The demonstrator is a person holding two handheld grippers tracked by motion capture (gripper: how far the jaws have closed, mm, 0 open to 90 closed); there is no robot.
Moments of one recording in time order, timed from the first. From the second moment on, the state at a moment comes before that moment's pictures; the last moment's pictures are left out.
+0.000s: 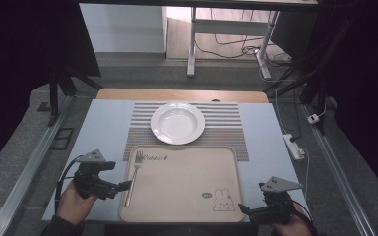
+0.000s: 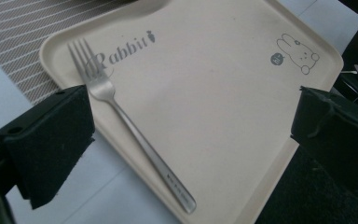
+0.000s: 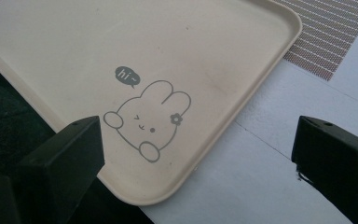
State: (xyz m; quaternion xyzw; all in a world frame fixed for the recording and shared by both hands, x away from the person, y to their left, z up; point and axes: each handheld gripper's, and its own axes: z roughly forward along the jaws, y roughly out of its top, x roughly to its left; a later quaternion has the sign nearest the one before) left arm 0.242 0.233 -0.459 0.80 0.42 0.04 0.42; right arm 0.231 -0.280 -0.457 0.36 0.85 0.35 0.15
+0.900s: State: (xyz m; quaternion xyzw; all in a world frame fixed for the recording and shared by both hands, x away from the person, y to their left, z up) left arm 0.183 0.285 -0.471 0.77 0.47 0.08 0.43; right arm 0.232 -0.280 -0.458 0.36 0.85 0.35 0.15
